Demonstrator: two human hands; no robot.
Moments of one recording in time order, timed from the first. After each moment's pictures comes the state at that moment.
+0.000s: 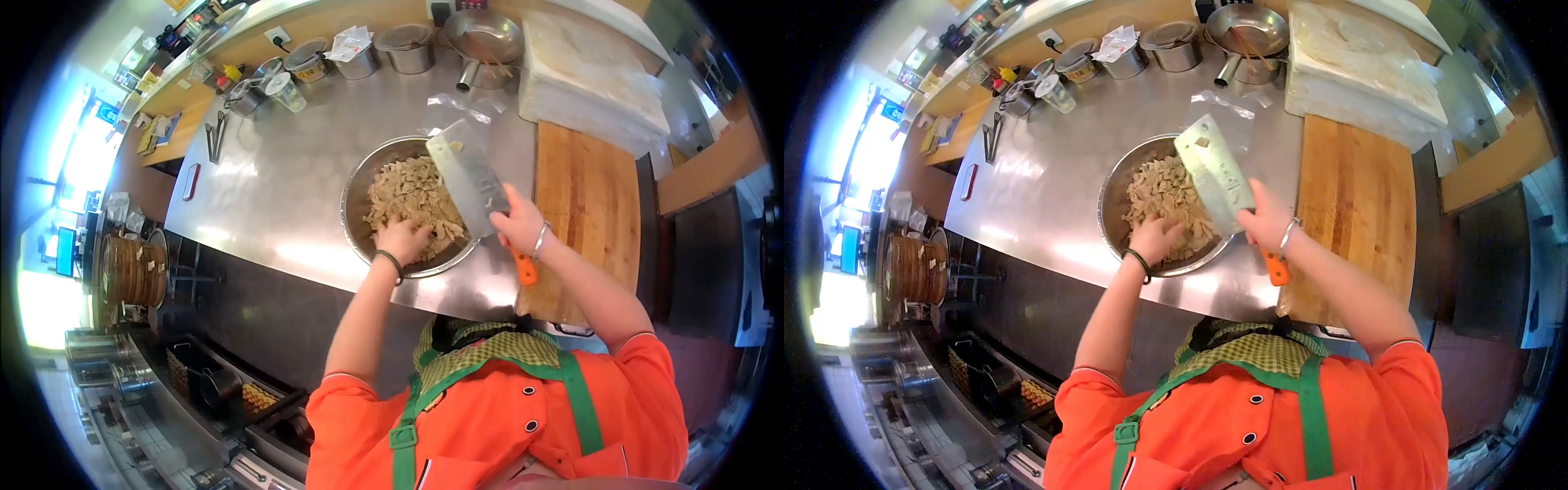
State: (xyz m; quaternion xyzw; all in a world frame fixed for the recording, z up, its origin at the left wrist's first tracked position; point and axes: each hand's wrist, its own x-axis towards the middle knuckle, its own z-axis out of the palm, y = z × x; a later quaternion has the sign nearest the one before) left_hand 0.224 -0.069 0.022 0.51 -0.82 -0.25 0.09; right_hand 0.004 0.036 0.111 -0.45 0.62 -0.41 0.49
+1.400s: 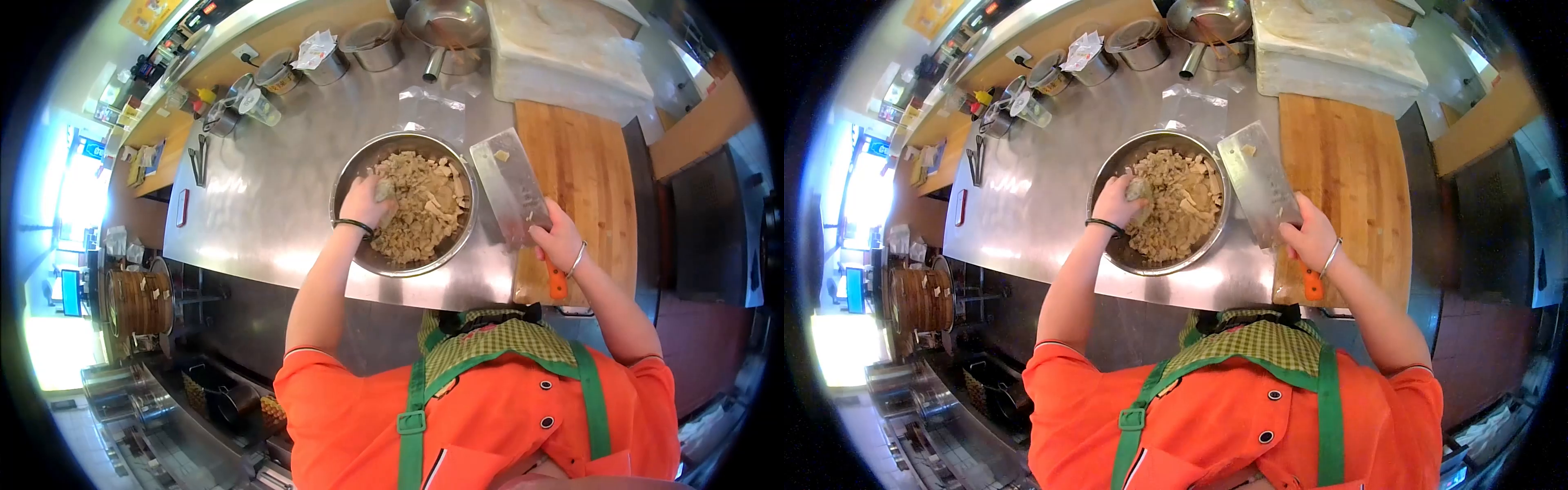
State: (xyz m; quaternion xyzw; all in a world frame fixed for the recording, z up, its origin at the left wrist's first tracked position) left_hand 0.221 -0.132 0.063 0.45 -0.86 -0.24 0.06; right_hand -0.036 0.120 0.105 -0.35 0.66 -0.47 0.46
